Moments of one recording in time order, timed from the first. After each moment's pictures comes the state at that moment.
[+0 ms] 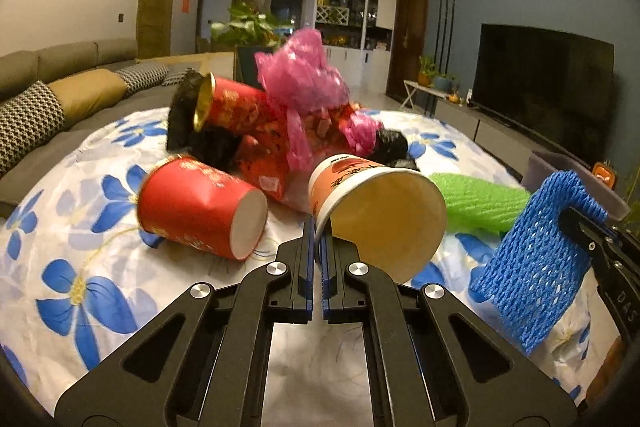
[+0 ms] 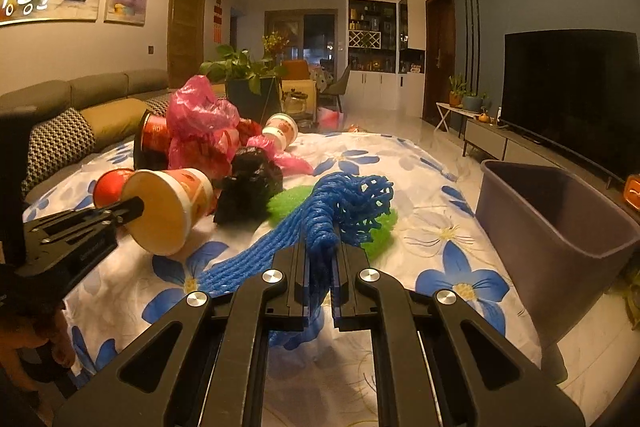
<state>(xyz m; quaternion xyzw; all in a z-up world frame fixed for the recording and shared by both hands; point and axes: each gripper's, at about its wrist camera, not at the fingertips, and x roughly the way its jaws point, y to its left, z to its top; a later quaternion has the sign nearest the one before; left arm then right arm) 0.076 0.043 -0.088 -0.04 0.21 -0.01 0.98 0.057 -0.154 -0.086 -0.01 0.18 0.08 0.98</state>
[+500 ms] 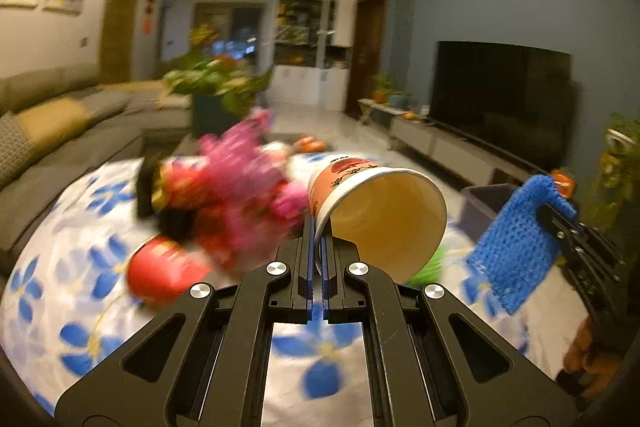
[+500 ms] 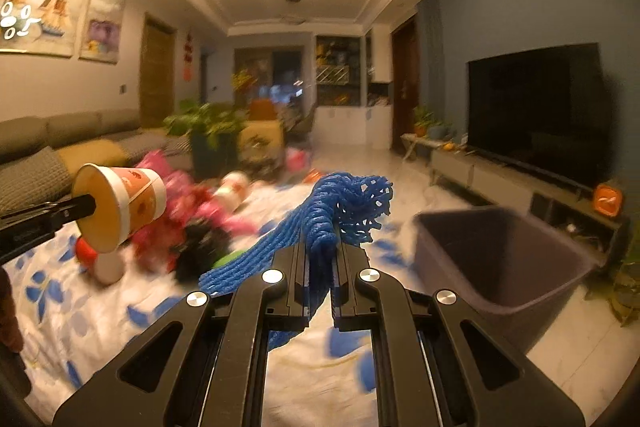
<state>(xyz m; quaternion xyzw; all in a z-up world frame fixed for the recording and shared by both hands) 0.064 0.011 0.000 -0.03 0.17 -0.11 0.98 0.036 -0.217 -0.029 0.00 0.10 -0.01 1.00</state>
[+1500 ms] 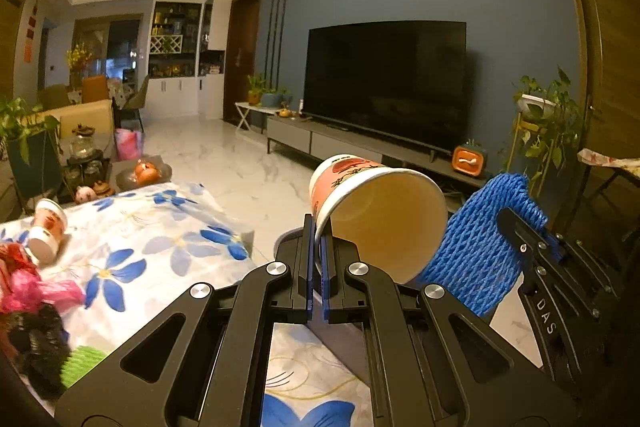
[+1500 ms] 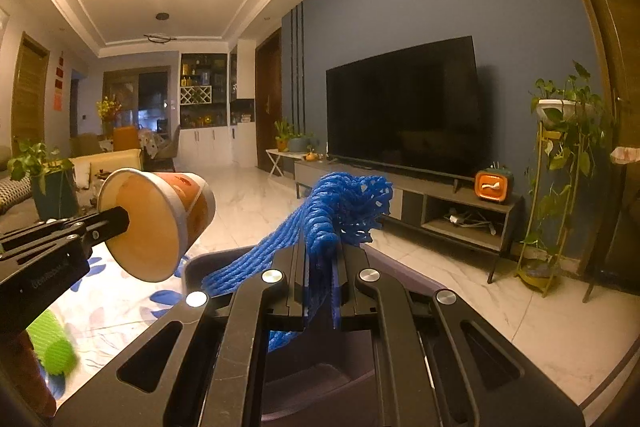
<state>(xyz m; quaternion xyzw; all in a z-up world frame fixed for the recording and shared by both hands) 0.183 -0.241 -0.022 0.01 0.16 -0.31 0.94 0.085 -0.354 -0.055 0.03 0.08 -0.23 0.97</state>
